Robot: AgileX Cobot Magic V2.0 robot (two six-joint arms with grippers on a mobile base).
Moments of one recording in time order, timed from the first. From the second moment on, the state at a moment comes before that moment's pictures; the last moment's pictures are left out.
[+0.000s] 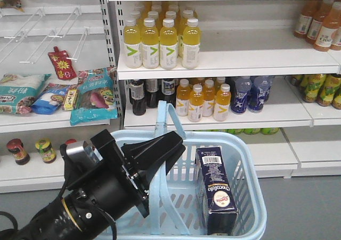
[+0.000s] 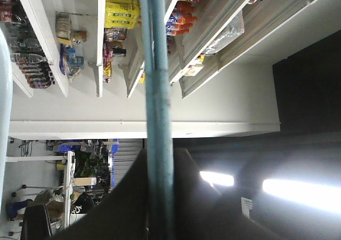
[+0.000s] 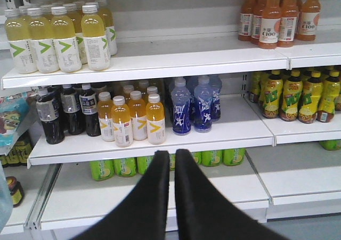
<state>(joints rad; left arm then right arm) -0.92 1.42 -0.44 -0.04 -1.09 -1.69 -0.04 -0.01 0.03 -0.07 0.23 0.11</state>
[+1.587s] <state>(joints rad) -0.92 1.42 -0.44 -0.05 -1.09 -1.69 -0.04 -0.01 0.03 -0.07 0.23 0.11</state>
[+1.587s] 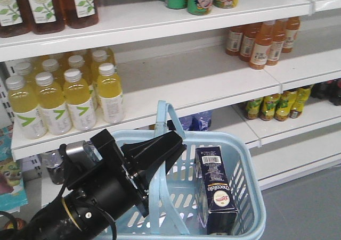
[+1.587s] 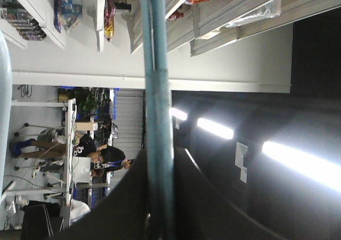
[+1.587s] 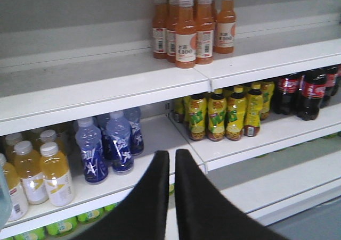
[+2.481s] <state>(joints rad) -0.92 1.42 -0.44 -0.05 -1.09 -1.69 -0.04 -0.01 0.03 -0.07 0.23 0.11</state>
